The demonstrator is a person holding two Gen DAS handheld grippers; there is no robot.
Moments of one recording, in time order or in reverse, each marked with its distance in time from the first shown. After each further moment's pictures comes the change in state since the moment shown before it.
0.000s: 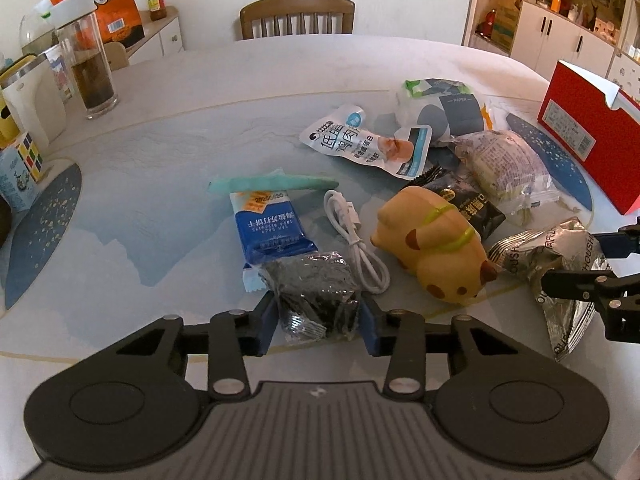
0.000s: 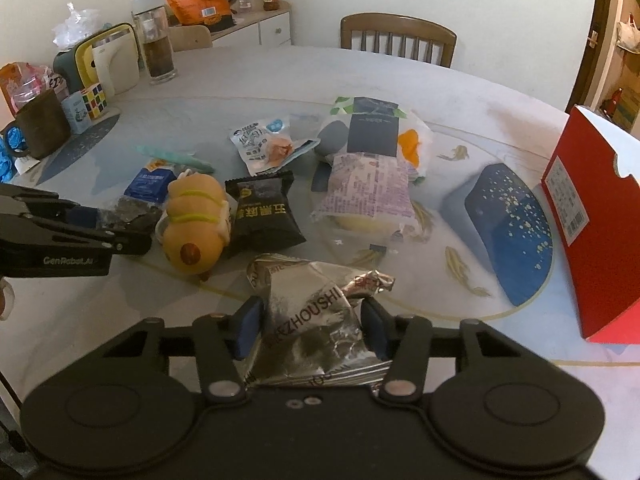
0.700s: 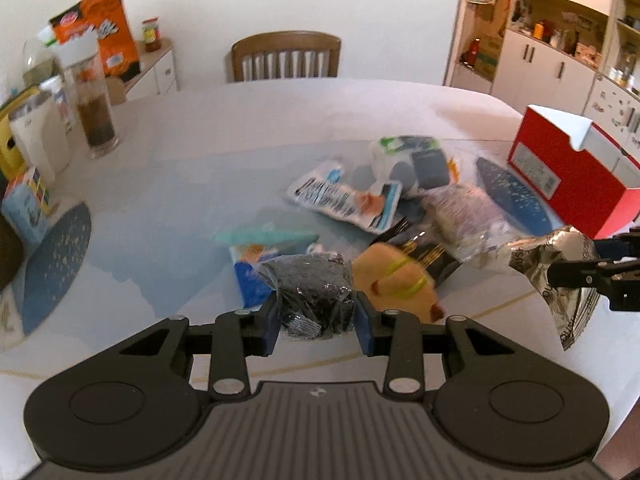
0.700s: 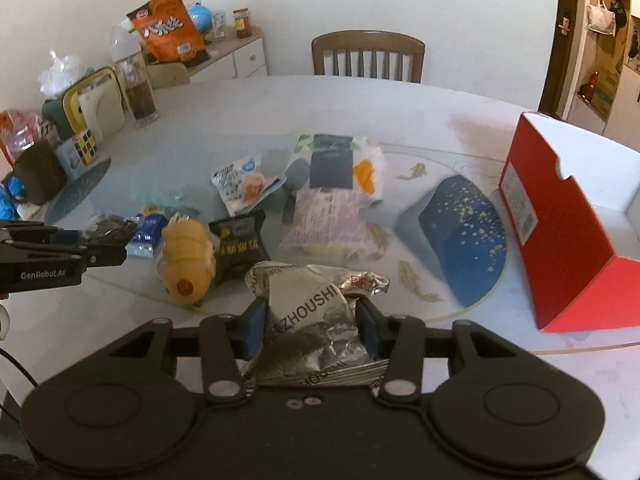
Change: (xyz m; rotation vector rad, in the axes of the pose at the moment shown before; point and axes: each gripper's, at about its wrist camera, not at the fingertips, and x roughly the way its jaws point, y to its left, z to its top) left arm -0.048 -0.004 0.020 0.014 -0.100 -0.044; right arm -0.048 -0.026 0.012 0.097 -0.062 -0.010
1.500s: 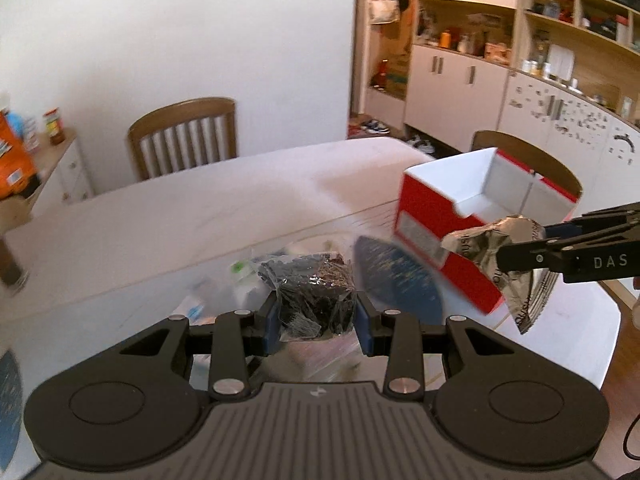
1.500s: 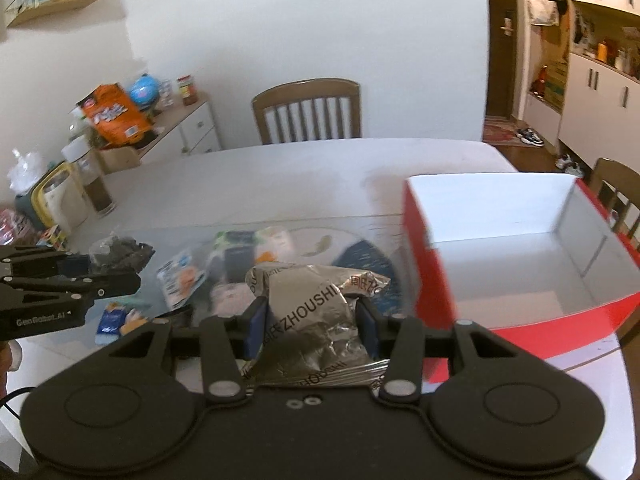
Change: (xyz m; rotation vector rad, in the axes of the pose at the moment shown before) left arm -0.008 -0.119 0.098 0.196 -0.117 -0.185; right arm -0.062 -0.100 0.044 0.149 -0.122 -0.056
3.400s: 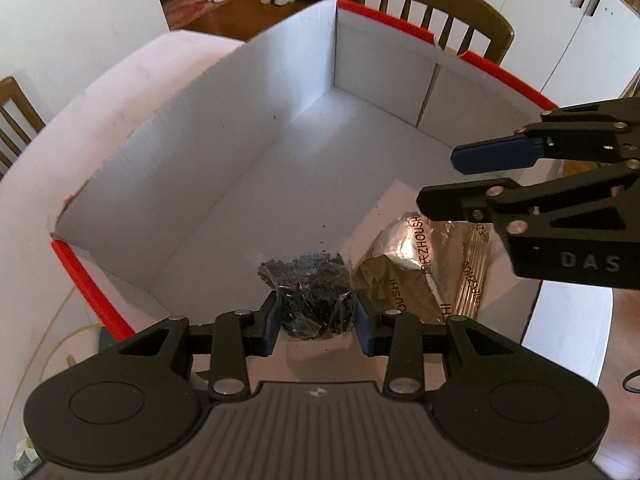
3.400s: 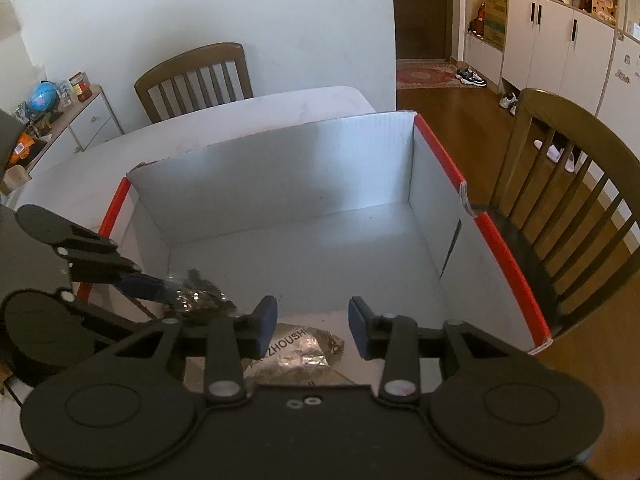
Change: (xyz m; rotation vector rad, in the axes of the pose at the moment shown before) left arm 0.266 -0.226 0.095 0.354 0.494 -0.256; right arm 0.070 -0.229 0.015 0.120 0.145 -0.105
